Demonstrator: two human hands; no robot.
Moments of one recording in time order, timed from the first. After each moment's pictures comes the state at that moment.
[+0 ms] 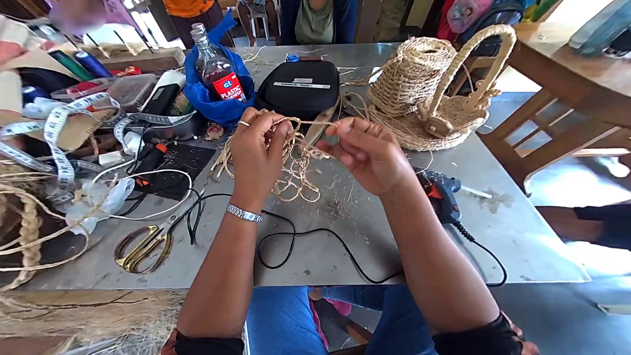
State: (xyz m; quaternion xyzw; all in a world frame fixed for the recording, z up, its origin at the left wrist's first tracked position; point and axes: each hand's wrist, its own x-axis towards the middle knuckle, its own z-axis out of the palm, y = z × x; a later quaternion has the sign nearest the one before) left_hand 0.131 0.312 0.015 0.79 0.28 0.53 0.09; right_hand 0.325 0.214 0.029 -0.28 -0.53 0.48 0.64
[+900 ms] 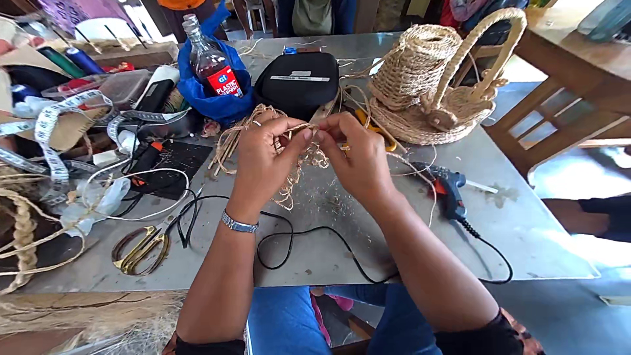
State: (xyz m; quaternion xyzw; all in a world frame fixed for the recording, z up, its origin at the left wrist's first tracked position) left_hand 0.128 0.289 0.024 0.83 0.23 0.47 0.20; right_hand 0.303 0.218 0.014 -0.51 -0.68 -0.05 0.52
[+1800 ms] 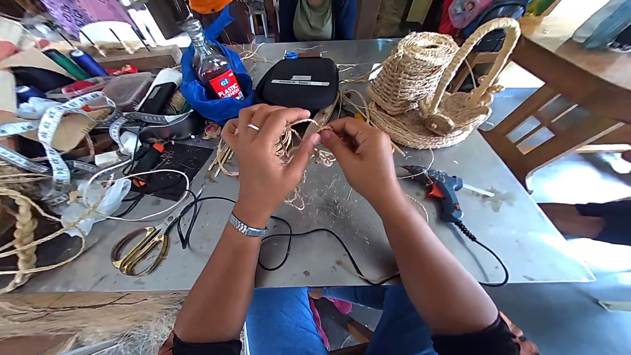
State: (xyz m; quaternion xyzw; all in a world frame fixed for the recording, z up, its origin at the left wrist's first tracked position) left_hand 0.137 0.281 0.024 0.81 0.25 0.53 0.02; right_hand 0.308 0.205 0.023 -0.53 -0.64 0.06 0.55
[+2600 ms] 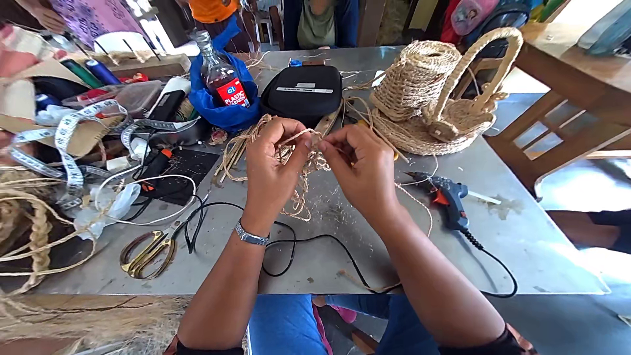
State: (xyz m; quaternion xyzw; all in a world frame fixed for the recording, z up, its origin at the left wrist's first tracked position) left_hand 0.138 0.276 0.023 0.78 0.18 0.54 0.26; right_hand 0.295 0.206 0.023 -0.51 -0.65 -0.06 0.56
